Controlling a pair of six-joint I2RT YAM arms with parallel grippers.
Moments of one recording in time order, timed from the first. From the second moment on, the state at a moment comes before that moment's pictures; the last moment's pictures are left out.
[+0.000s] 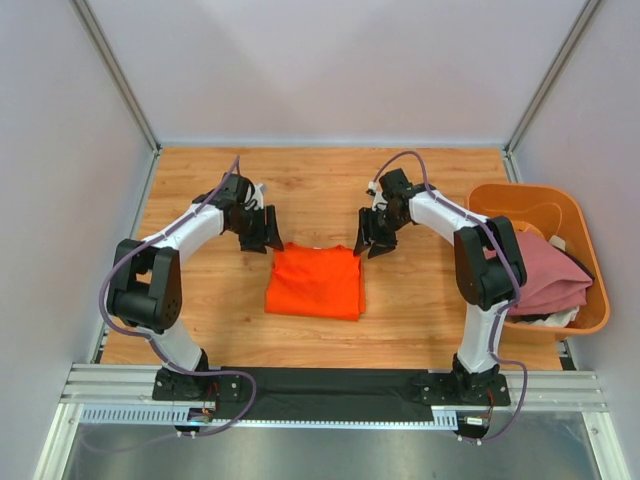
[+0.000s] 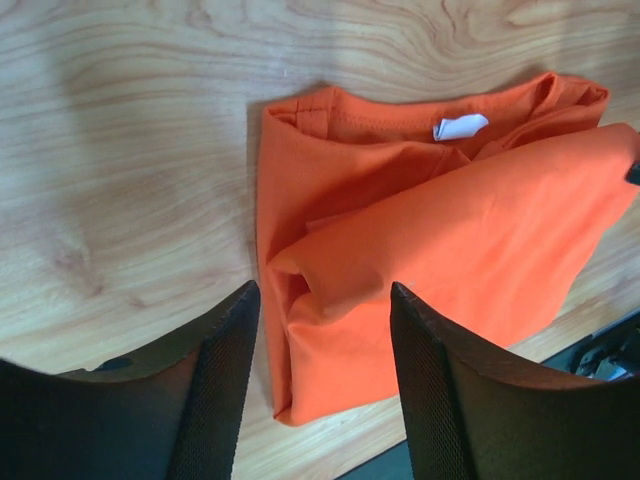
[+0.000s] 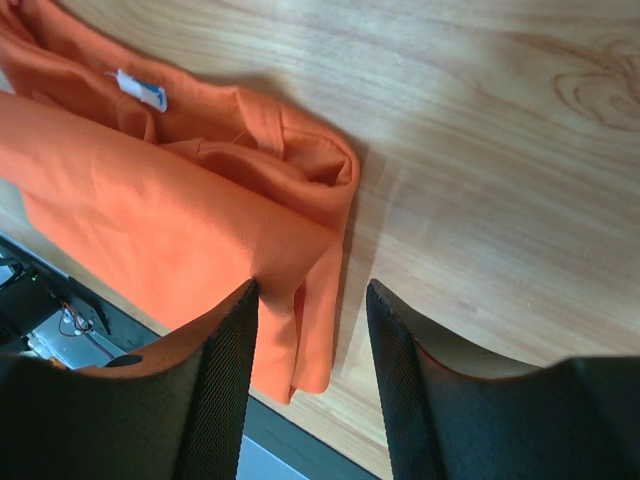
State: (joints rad) left arm -0.25 1.68 1.15 -0.58 0.37 -0.32; right arm 0.36 1.93 1.39 -0.71 -0.46 0.34
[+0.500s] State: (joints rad) left arm -0.27 1.75 1.22 -0.57 0.39 -0.33; right arm 0.36 1.98 1.42 -0.67 -0.48 0.37
